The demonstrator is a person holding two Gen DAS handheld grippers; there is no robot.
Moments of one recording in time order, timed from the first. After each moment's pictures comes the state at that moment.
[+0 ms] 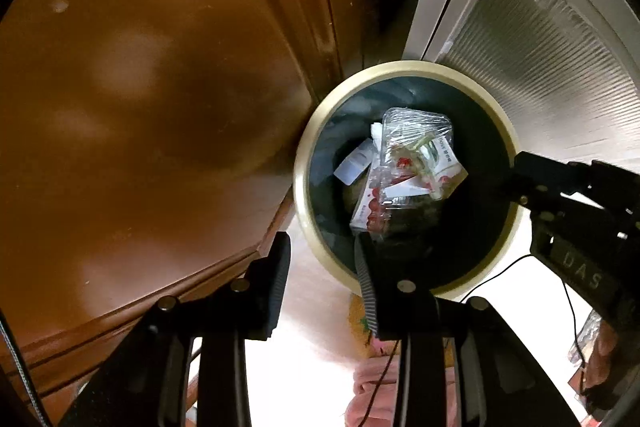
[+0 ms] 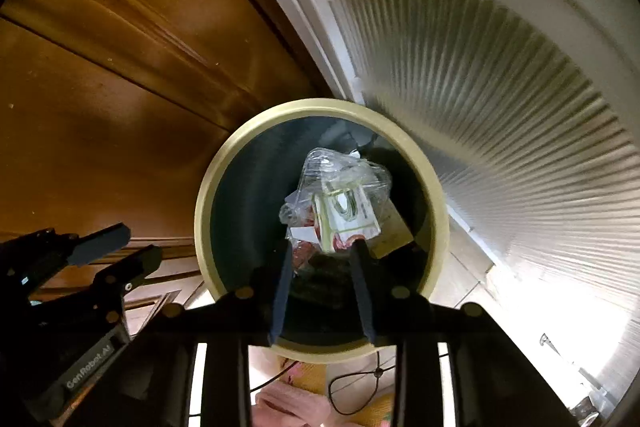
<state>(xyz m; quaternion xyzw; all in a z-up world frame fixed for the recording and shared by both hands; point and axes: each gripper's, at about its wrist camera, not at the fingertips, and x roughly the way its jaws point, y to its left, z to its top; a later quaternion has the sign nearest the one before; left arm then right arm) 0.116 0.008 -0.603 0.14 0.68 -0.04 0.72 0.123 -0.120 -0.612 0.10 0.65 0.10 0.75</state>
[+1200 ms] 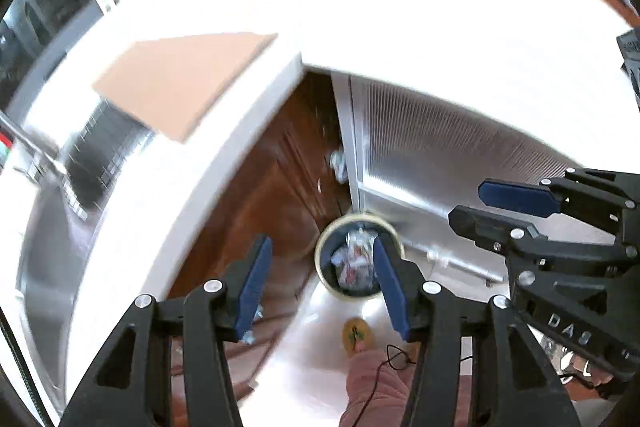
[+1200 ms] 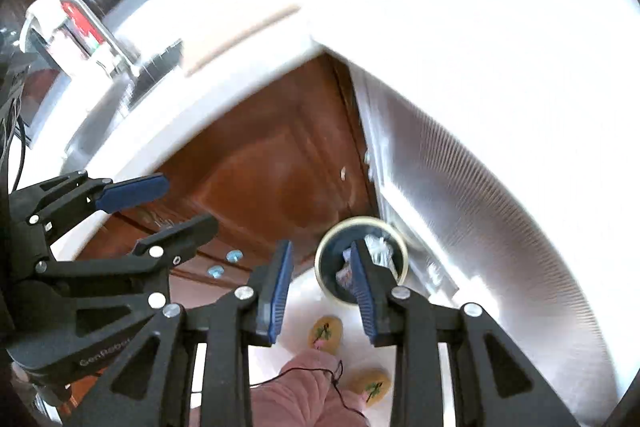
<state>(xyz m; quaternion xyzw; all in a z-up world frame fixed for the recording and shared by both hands) 0.033 -0.031 -0.142 0.15 0.50 -0.08 0.85 0.034 -0.143 -0.162 0.05 0.51 0.18 0.84</state>
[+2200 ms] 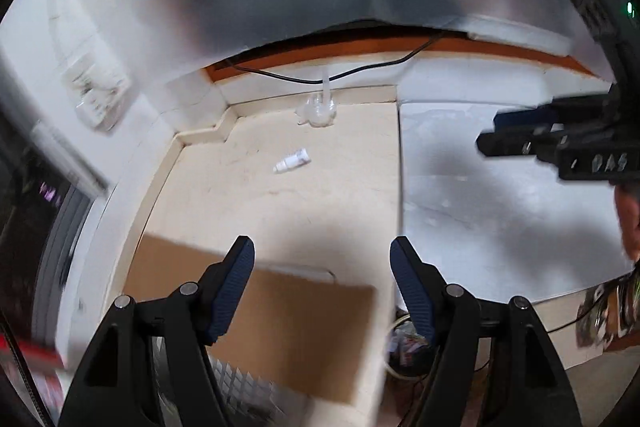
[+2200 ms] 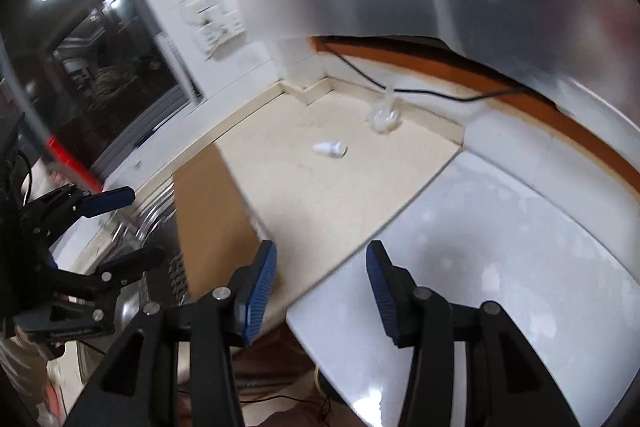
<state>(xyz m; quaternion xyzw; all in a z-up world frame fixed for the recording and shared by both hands) 0.268 -0.025 0.036 0.25 0.41 -0.21 0.85 0.238 -0.190 0.015 0.11 0.43 0.12 0.89</state>
